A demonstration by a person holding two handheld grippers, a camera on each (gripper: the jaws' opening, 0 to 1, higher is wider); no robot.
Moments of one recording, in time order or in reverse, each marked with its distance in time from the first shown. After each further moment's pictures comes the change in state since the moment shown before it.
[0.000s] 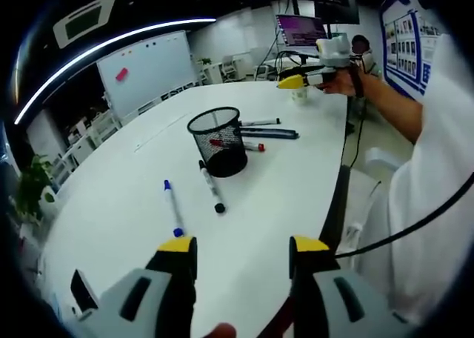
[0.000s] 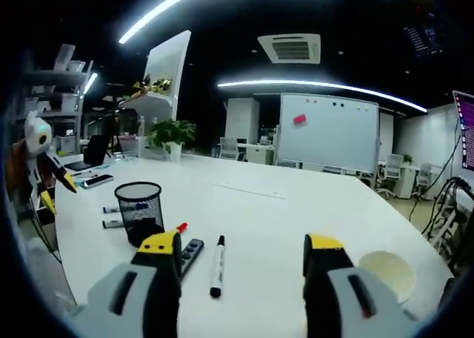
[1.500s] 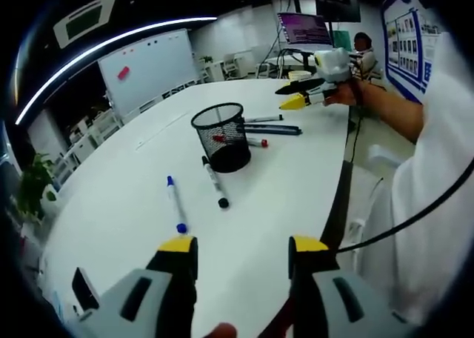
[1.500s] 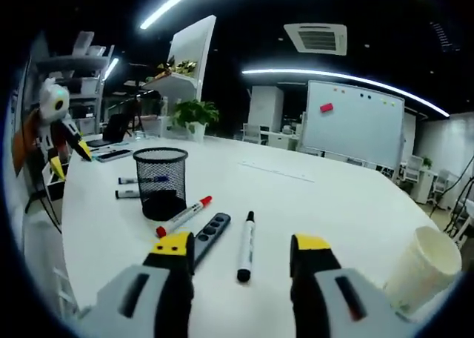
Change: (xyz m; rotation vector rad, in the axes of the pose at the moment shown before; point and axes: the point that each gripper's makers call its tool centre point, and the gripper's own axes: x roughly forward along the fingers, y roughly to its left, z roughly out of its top) left arm -0.002 0.001 -0.004 0.005 0.011 0.005; right arm 0.018 0.039 -0.050 -0.064 0.088 0.118
